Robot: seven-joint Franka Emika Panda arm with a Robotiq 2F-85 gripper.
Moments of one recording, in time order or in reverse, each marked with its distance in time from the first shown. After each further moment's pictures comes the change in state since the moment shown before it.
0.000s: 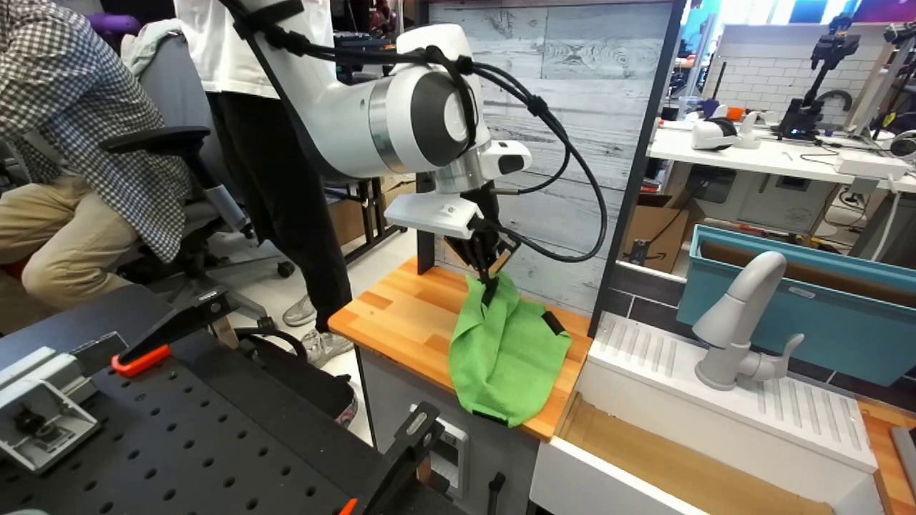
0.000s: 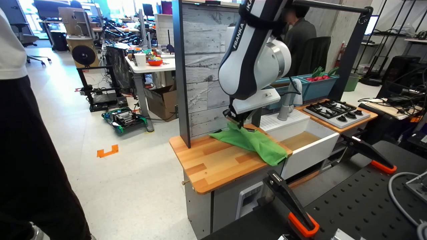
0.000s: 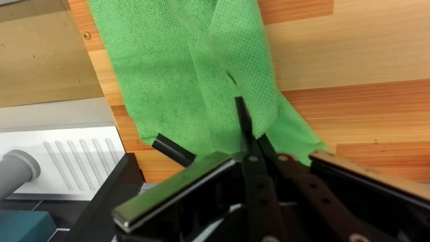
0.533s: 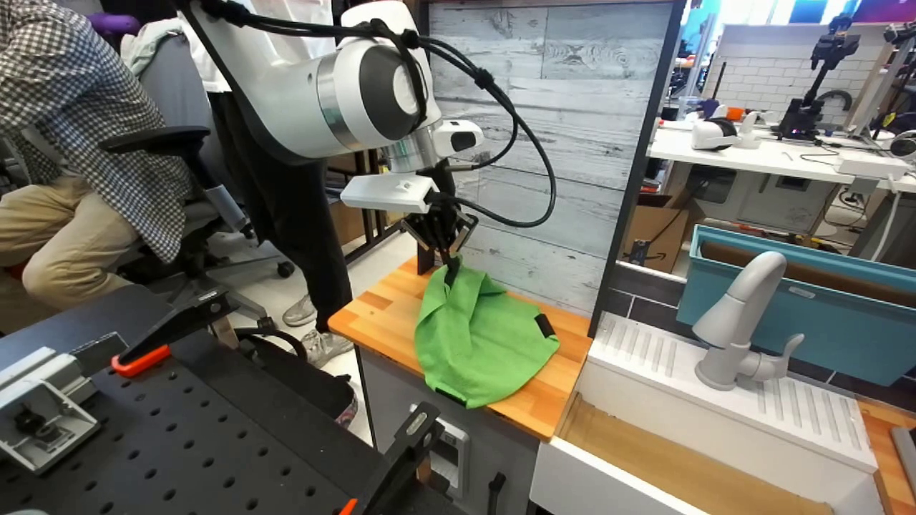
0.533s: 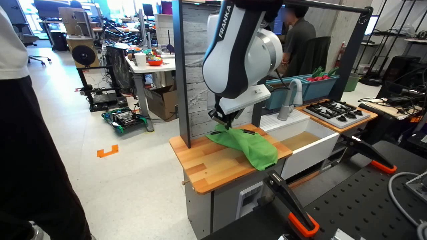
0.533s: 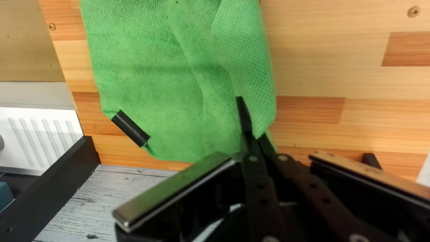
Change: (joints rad) arm 0.108 -0.072 -0.007 -0.078 -0.031 0.007 0.003
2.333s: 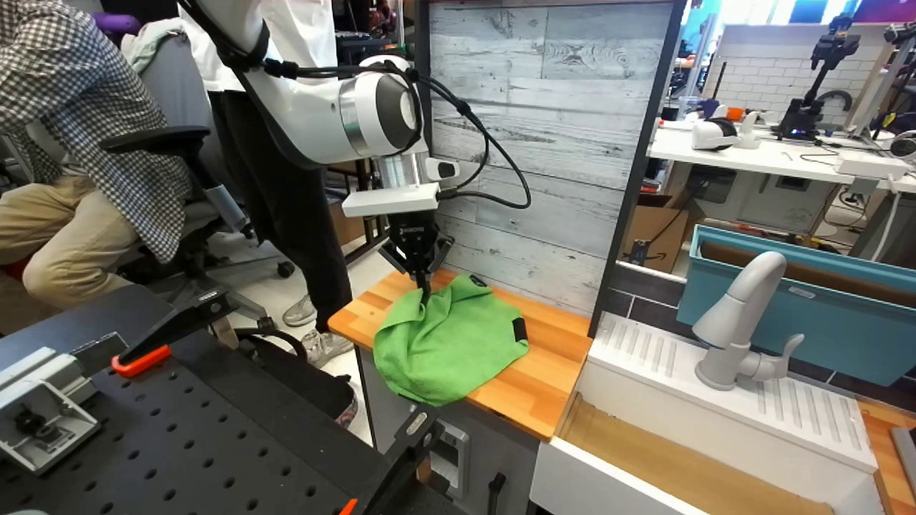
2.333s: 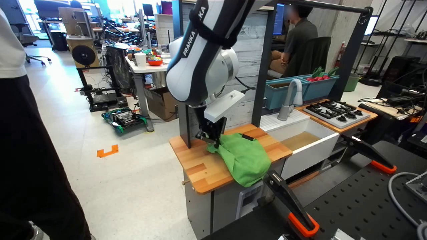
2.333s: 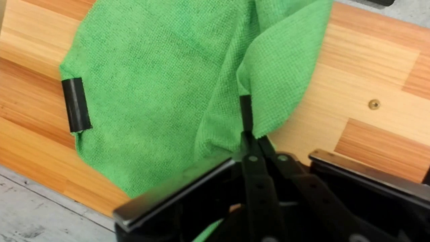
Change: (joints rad) arm -0.092 0.235 0.176 0.433 -0.129 -0.501 -0.258
